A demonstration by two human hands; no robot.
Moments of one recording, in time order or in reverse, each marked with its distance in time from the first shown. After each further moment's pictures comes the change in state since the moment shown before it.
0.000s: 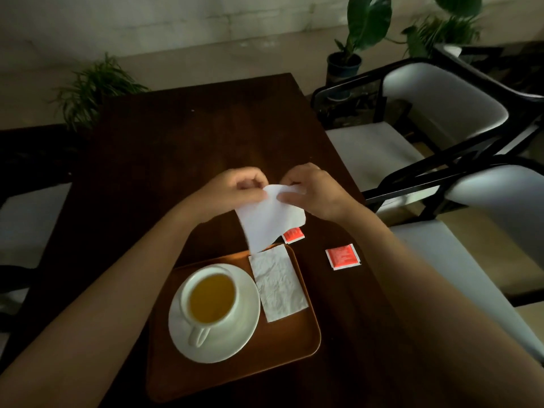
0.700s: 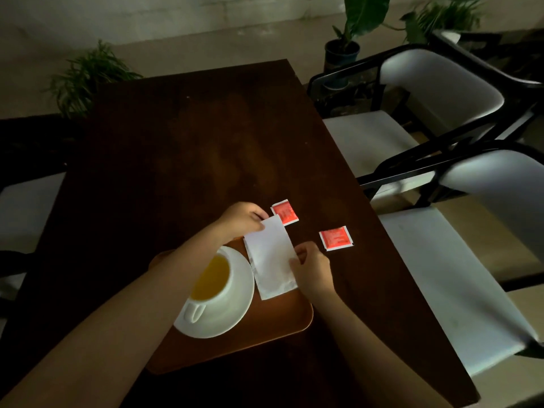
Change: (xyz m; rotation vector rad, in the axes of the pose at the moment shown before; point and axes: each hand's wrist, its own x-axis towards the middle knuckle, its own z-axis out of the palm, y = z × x) left_hand -0.003 -0.061 0.081 0.153 0.070 -0.460; right_hand -0.113 0.028 0.129 0.267 0.179 0.737
